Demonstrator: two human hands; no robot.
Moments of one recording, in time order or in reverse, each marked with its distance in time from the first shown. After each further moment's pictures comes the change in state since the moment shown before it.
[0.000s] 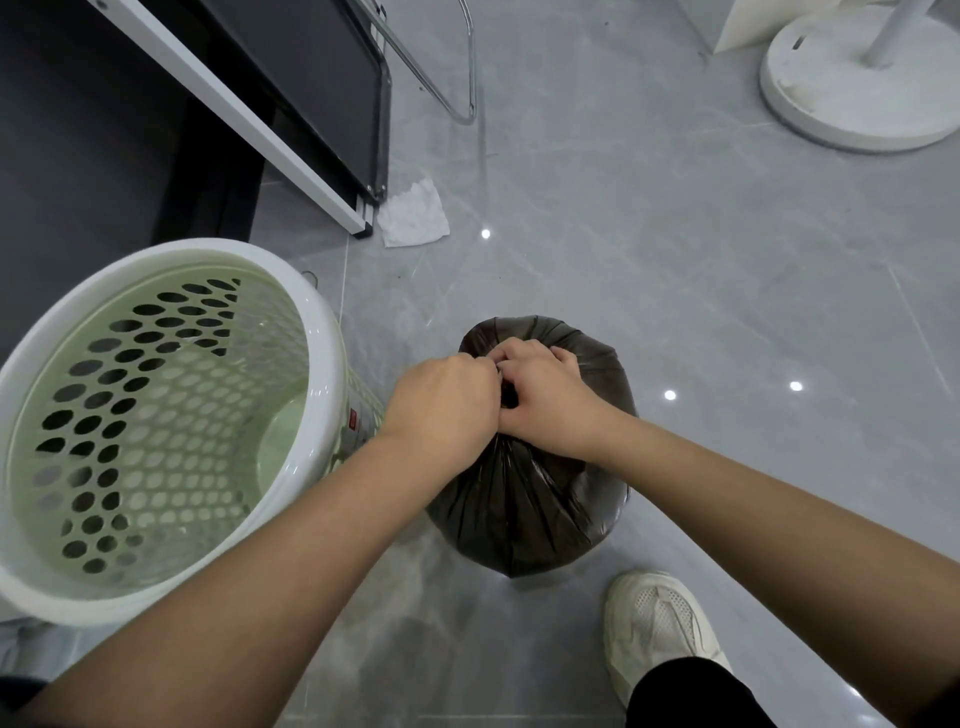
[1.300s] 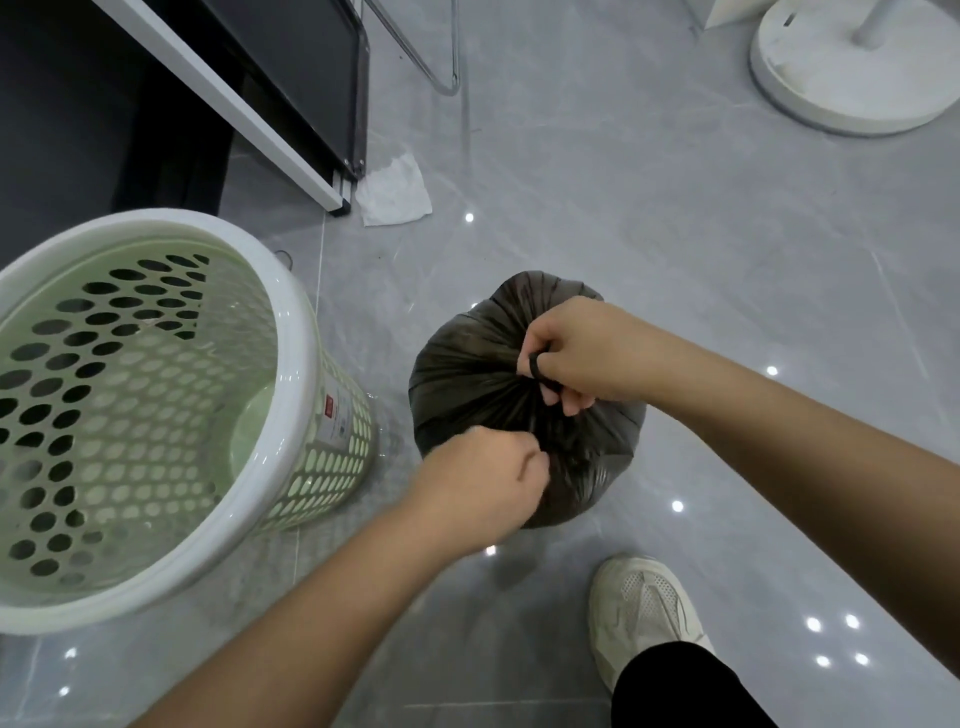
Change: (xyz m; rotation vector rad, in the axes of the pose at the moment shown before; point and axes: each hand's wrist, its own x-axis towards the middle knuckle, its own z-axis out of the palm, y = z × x) left_hand -0.040 0.029 0.030 -0.570 -0.217 0.047; right_hand -0.015 -0.014 -0.077 0.227 -0.305 0.360
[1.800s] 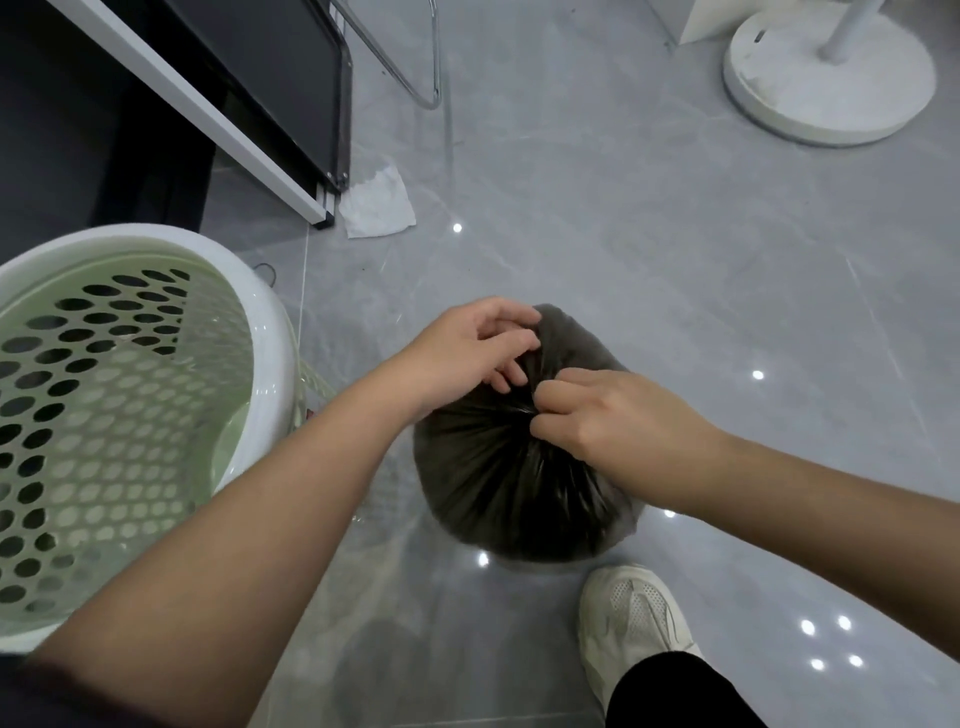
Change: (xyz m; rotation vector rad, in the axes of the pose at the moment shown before) left_hand 0.072 0.002 -0.052 -0.794 -0.043 -0.001; right_hand -0.032 0.057 0.026 -0.905 0.383 -0.768
